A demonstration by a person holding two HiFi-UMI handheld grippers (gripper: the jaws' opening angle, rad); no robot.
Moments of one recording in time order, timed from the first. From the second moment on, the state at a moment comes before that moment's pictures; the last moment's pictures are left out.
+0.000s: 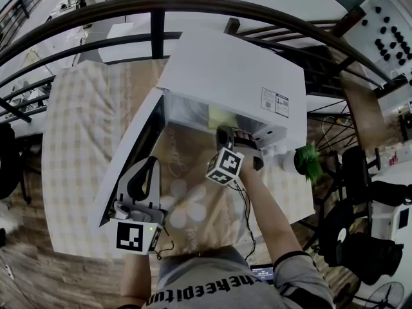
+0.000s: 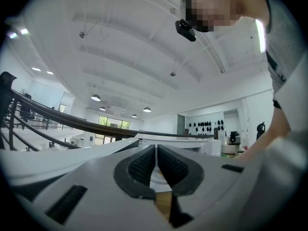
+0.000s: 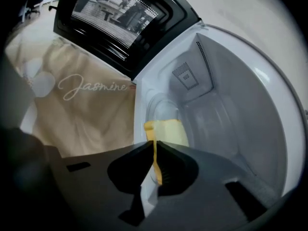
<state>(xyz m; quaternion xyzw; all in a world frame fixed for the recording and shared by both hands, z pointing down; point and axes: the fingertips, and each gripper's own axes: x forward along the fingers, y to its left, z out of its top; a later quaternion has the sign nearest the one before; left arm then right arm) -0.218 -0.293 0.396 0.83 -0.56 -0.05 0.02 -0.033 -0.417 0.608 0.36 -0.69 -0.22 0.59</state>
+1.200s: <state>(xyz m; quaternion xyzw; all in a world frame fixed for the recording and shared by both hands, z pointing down) -0.221 -0.292 0.399 0.82 -0.57 -0.06 0.03 -0.028 -0.425 0.612 0.38 -0.66 -0.27 0.59</state>
